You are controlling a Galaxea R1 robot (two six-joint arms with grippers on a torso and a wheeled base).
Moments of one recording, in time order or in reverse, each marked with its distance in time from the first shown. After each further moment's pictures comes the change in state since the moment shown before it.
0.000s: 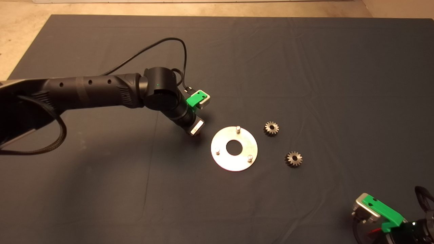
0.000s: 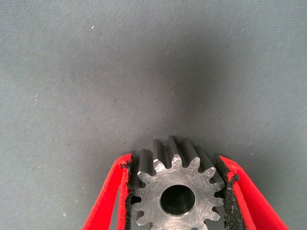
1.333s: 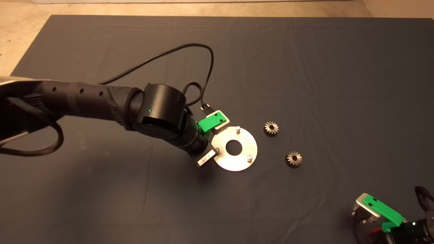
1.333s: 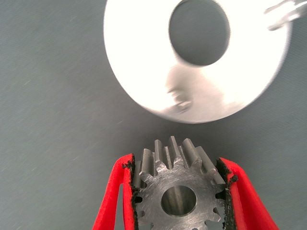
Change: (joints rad) left arm -0.031 0.042 0.355 -0.011 0.130 -0.120; right arm 0.000 -0.001 0.000 0.000 0.000 0.000
